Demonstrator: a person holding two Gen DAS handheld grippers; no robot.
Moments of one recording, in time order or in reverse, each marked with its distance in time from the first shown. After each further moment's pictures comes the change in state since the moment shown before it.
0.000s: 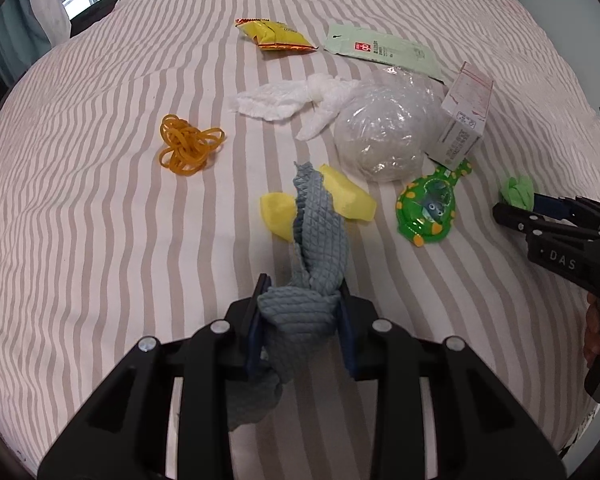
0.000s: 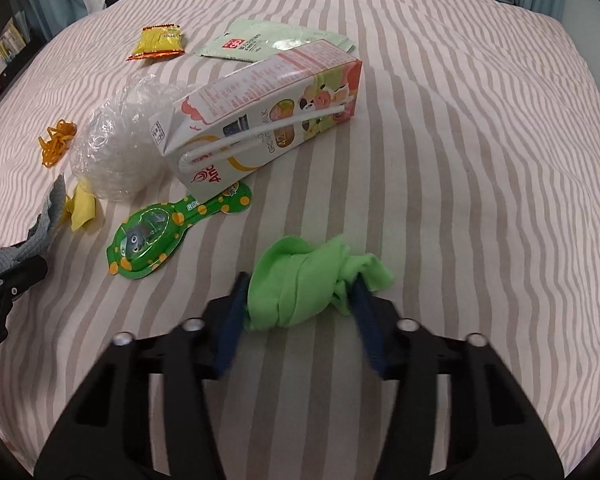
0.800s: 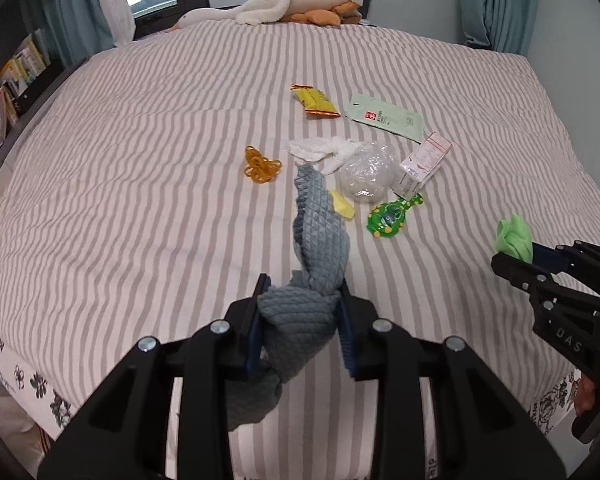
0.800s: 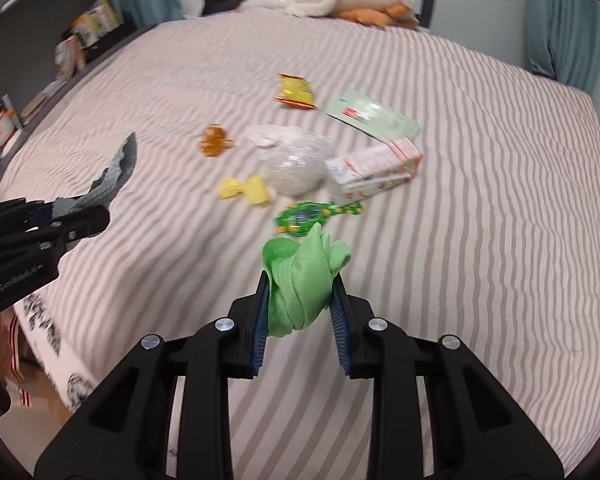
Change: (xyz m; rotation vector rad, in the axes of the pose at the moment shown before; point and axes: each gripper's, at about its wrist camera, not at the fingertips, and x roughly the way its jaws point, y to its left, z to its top) left arm -0.161 0.001 -0.045 -0.171 -0.116 0.063; right arm -0.169 0.059 -0.038 -0.223 -0.089 0.164
